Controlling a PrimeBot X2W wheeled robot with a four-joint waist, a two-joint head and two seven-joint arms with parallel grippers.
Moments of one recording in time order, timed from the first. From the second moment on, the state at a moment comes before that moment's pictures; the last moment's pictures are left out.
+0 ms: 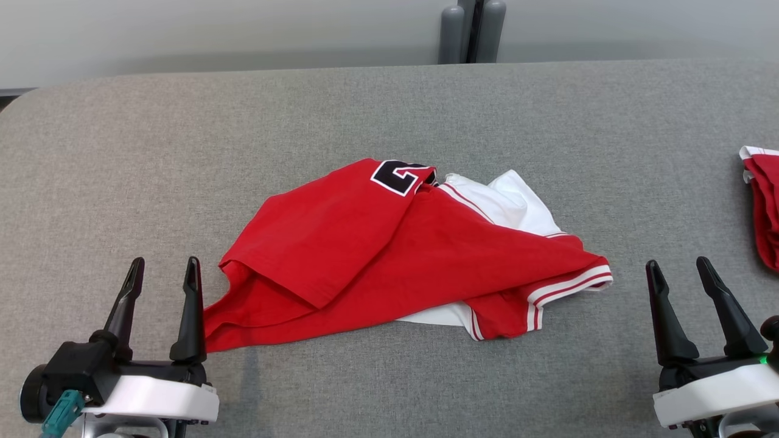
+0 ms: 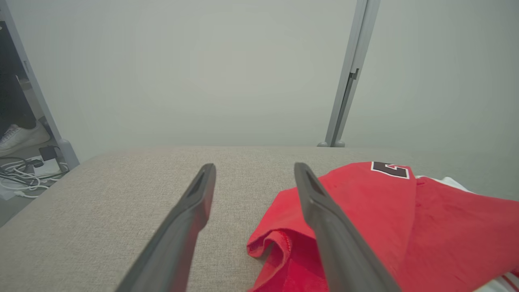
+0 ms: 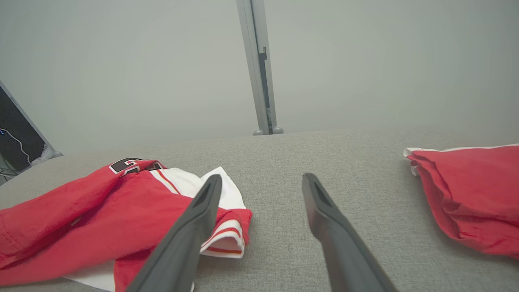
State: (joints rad) left arm -0.01 0.30 -0.19 -0.04 -0.42 0.17 -0.23; right arm 0.04 -0.09 -0.04 -0.12 0.28 0.13 -0.04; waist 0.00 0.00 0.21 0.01
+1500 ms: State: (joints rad) left arm -0.32 0.34 -0.27 0.01 -0.49 0.03 -0.06; right arm -0.03 -0.08 -0.01 -0.08 0.29 0.13 -0.08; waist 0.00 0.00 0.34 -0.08
